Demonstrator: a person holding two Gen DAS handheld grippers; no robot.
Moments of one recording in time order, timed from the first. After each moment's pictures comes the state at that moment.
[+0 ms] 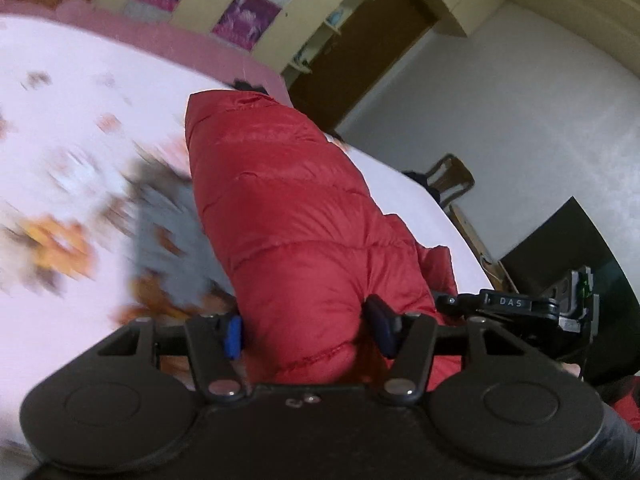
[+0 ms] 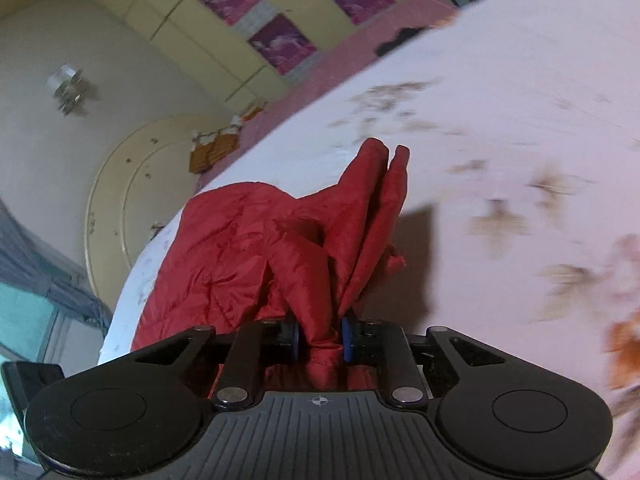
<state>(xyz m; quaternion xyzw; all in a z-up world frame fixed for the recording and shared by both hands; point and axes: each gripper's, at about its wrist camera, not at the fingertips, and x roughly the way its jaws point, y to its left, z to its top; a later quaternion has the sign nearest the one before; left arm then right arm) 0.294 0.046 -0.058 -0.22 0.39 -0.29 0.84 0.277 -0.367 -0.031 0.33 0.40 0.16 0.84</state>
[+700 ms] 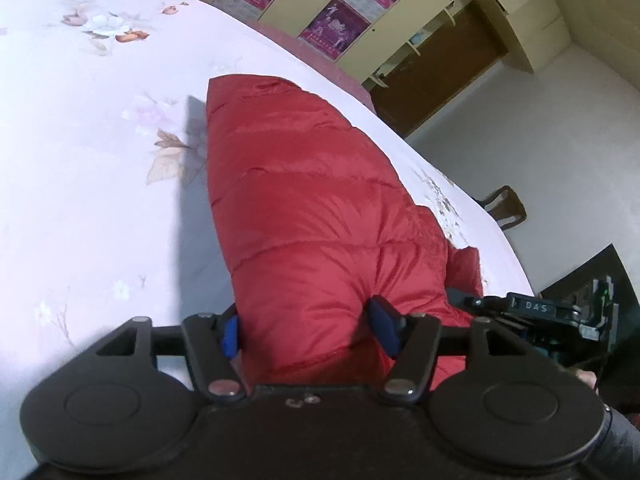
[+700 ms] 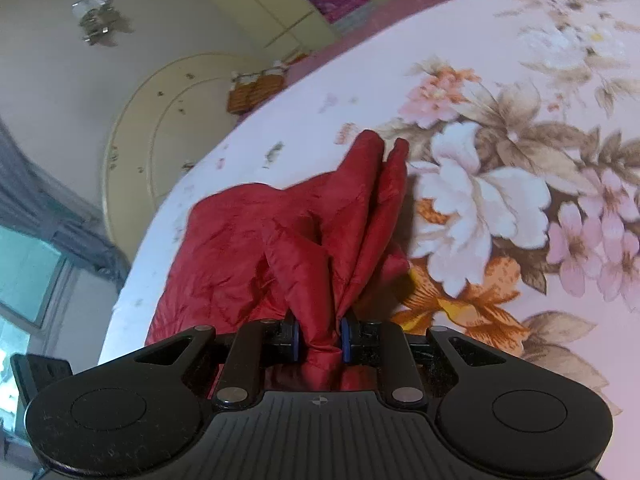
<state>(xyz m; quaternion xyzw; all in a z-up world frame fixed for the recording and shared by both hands) 0.300 0.266 -0.113 -0.26 0.43 -0.22 0.84 0.334 -0.131 -0.089 0.31 0.44 0.19 0.82</state>
